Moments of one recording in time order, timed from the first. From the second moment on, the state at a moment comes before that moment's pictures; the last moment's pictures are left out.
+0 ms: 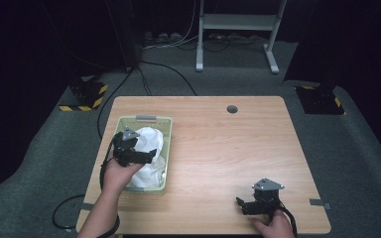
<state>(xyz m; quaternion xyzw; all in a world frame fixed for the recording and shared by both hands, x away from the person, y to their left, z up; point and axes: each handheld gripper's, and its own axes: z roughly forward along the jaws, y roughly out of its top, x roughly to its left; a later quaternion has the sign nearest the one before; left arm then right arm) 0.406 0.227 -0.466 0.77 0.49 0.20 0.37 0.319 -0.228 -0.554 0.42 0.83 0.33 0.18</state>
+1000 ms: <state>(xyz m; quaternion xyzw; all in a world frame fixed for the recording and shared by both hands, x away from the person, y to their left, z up) 0.442 0.237 -0.505 0.80 0.54 0.10 0.26 0.319 -0.228 -0.554 0.42 0.83 0.33 0.18</state>
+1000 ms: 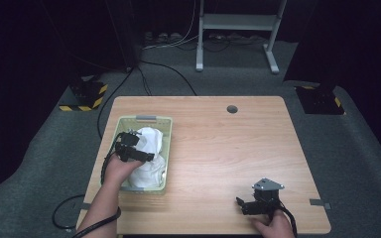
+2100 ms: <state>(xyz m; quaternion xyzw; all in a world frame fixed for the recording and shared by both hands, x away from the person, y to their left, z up) 0.446 0.208 -0.521 0.86 0.48 0.14 0.13 0.319 -0.228 -0.554 0.42 0.83 0.33 0.18</state>
